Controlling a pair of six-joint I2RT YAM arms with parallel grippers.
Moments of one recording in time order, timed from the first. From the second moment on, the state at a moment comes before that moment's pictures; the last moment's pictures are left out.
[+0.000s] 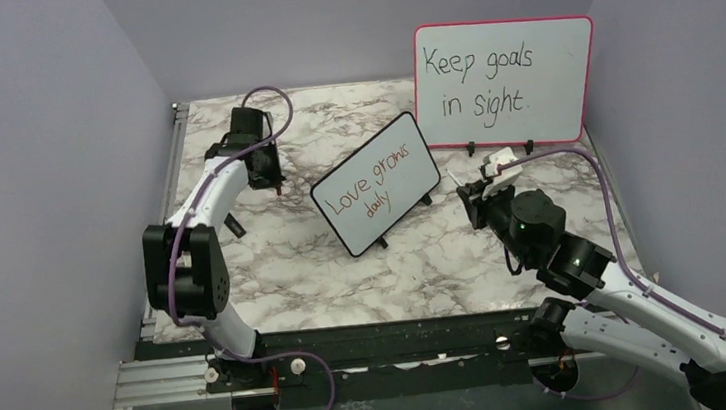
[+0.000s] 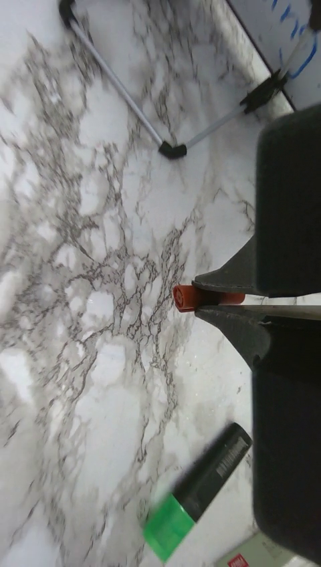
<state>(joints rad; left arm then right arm) -0.14 1.73 1.32 -0.62 0.04 -0.20 0.83 0.69 0.67 -0.17 0.49 0.02</state>
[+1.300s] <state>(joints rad) -0.43 0.93 0.72 0.27 0.08 -0.96 1.03 1.27 0.56 1.05 0.15 -0.14</state>
